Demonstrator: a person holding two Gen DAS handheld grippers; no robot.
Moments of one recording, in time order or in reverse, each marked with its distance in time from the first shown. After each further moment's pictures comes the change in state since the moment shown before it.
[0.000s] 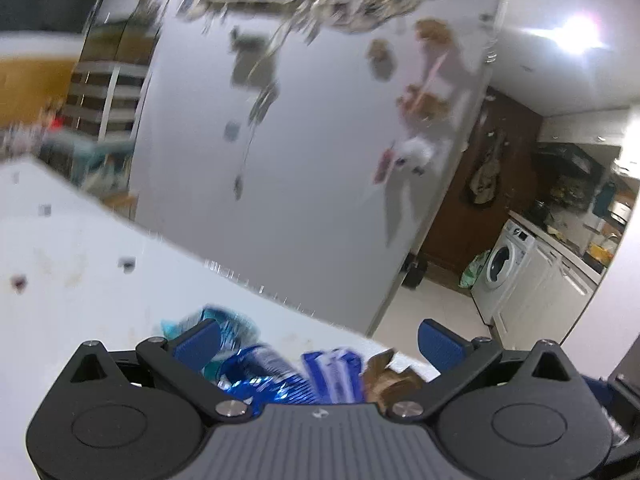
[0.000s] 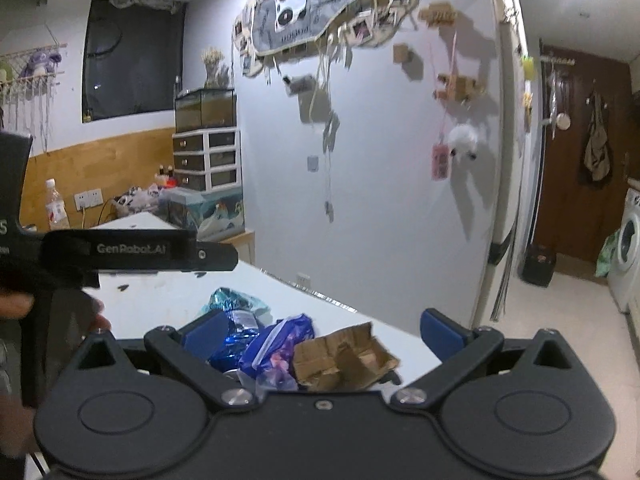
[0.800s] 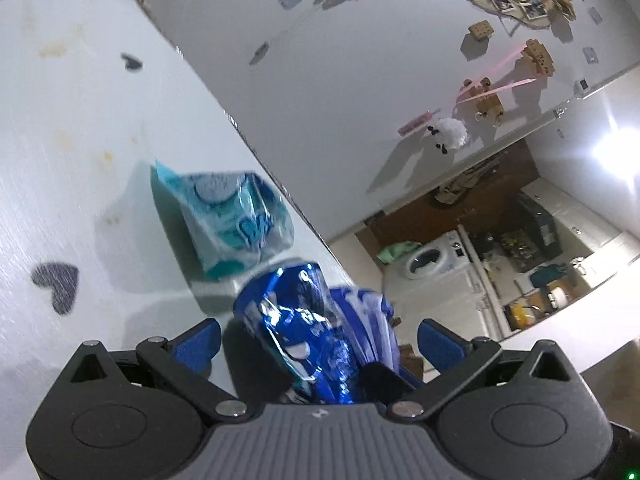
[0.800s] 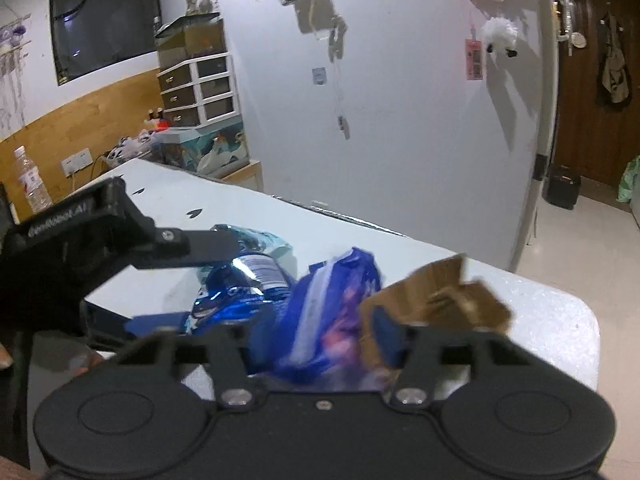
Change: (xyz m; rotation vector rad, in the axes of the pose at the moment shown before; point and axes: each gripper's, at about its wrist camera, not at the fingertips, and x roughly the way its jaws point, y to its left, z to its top) left arm 0.077 0.112 -0.036 -0.498 0.258 -0.307; right arm 0.116 0.026 -0.019 0.082 0.222 0.056
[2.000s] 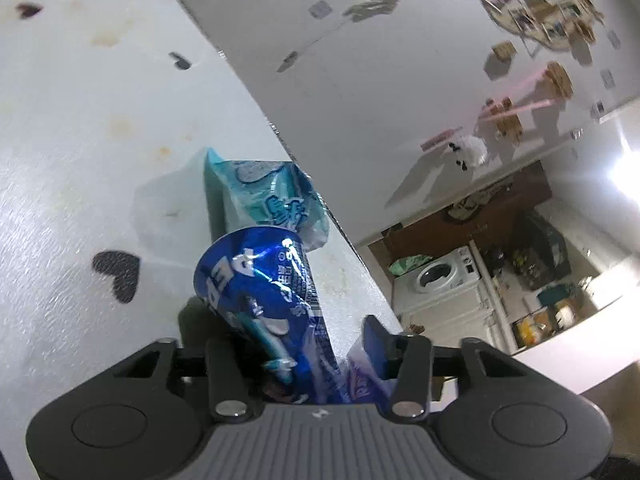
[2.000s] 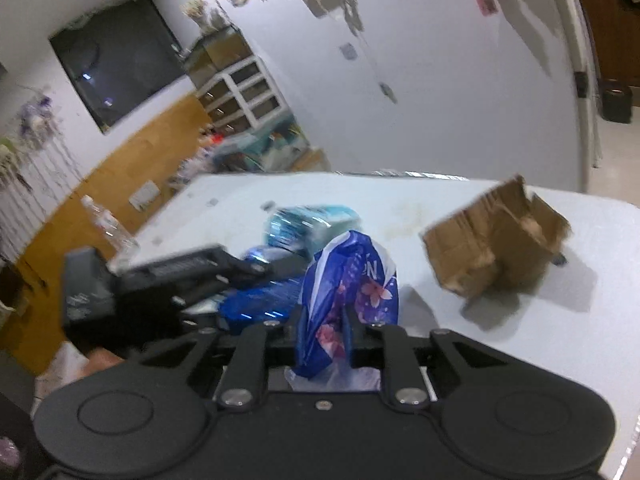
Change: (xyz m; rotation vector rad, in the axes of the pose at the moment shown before) left arm -0.020 0.028 -0.002 -0.067 -0.037 0.032; right arm -0.021 -0.021 -0.021 0.216 0.094 0.225
